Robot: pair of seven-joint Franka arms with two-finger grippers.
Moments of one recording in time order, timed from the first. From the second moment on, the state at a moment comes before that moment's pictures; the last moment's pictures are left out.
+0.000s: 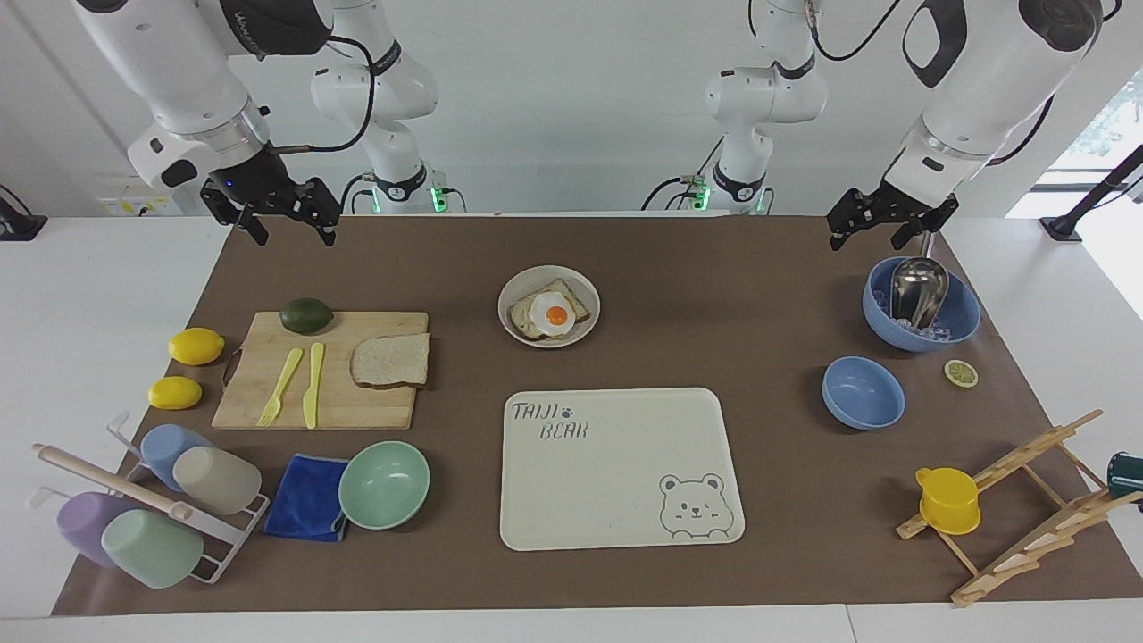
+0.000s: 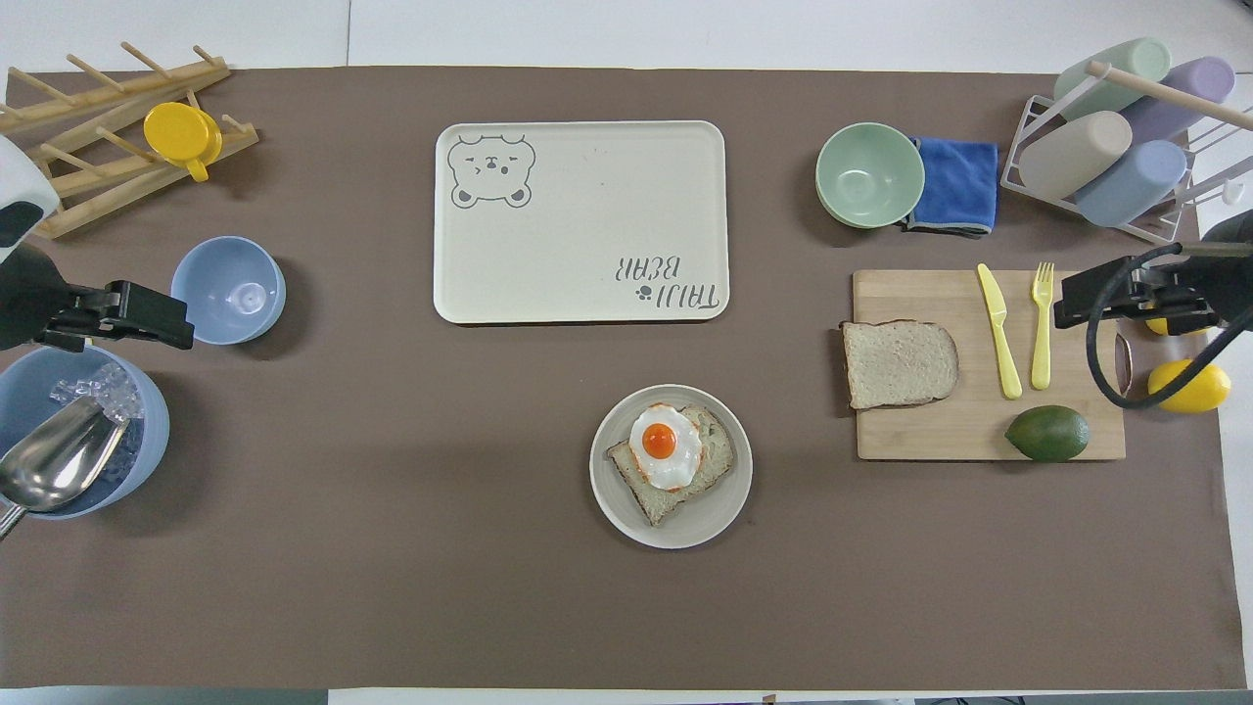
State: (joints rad) left arm -0.12 -0.04 0.02 -1.67 -0.03 1.54 -0.03; right arm 0.04 -0.02 -0.04 -1.60 0.04 1.52 0.08
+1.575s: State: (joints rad) left arm -0.11 -0.04 0.03 -1.67 -0.03 1.54 -0.04; right arm 0.43 0.09 0.01 -1.86 -0.34 1.62 0.49
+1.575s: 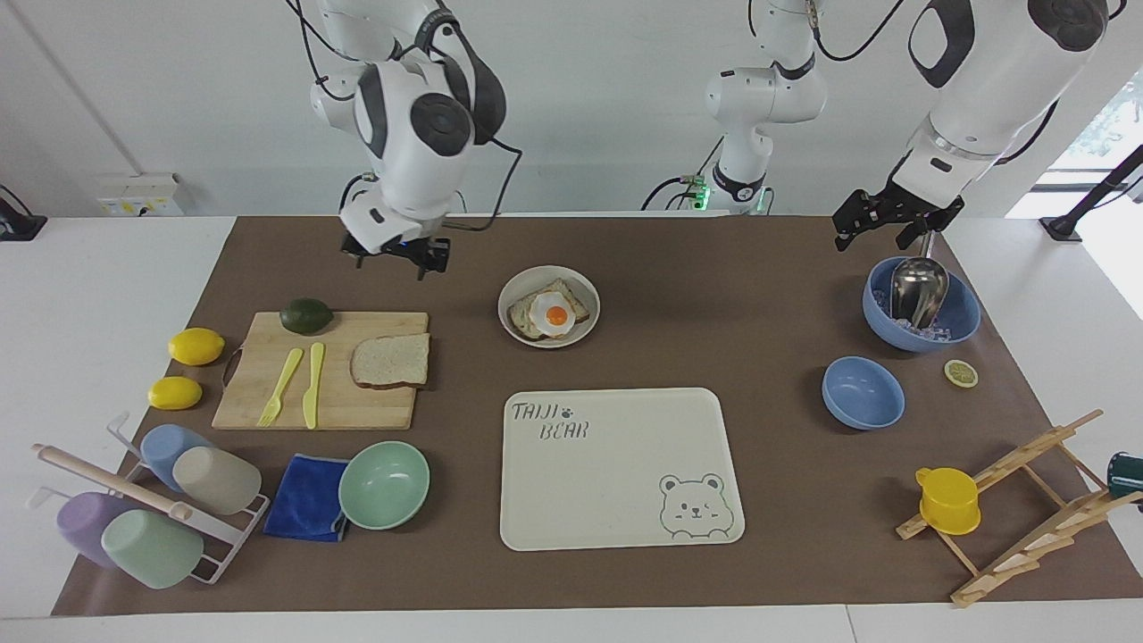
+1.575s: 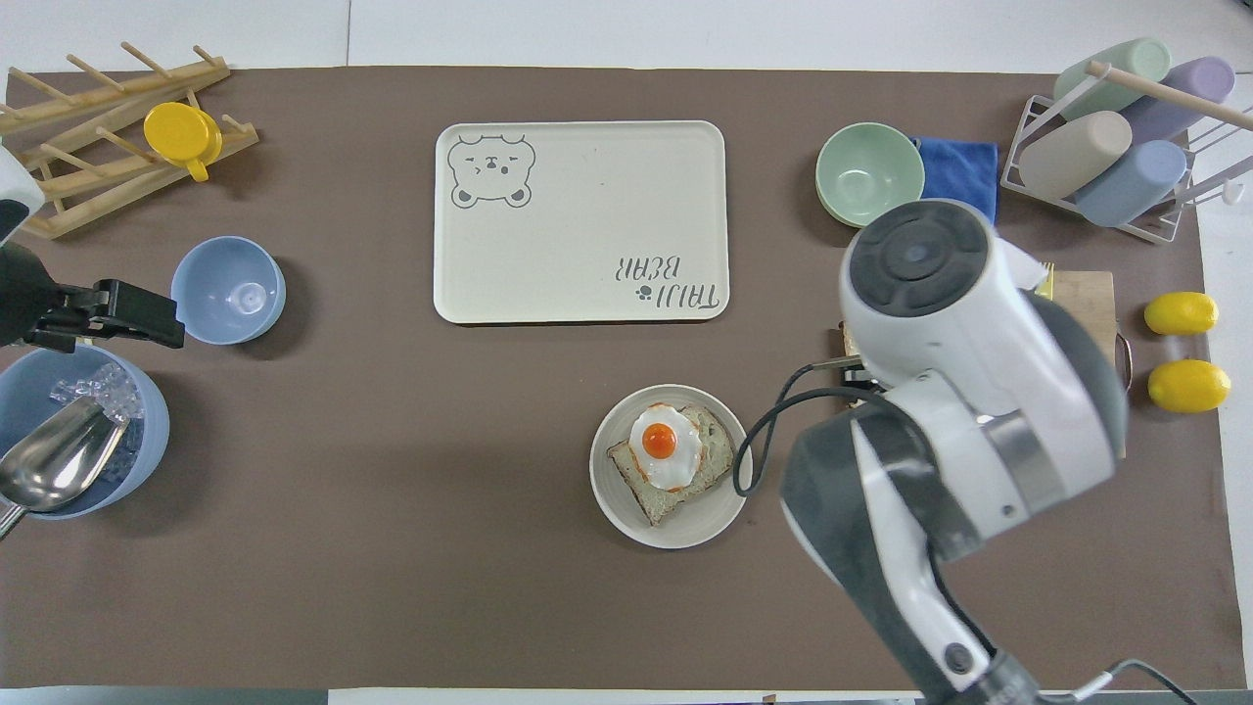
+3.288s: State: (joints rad) left arm -0.11 -0.04 0.03 -1.67 -0.03 1.55 -0.04; right arm 0.49 0.27 -0.01 -2.09 -0.62 1.99 0.74
